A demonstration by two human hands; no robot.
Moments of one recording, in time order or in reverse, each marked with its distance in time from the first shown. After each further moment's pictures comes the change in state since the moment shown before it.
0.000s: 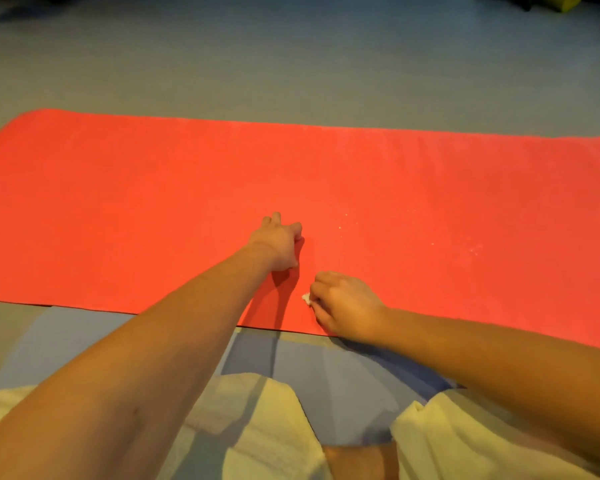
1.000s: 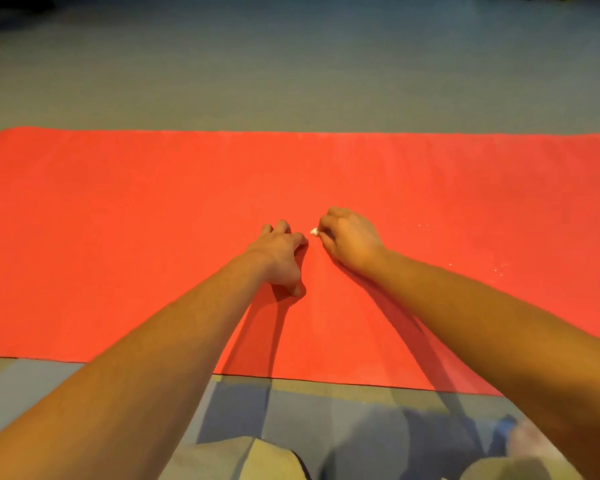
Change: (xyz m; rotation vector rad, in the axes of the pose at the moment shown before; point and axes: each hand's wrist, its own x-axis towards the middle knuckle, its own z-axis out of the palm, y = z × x) left_hand 0.055 -0.010 -0.006 0.012 -0.058 0.068; right_hand 0.133 0.111 -0.014 -0.060 0.177 0.234
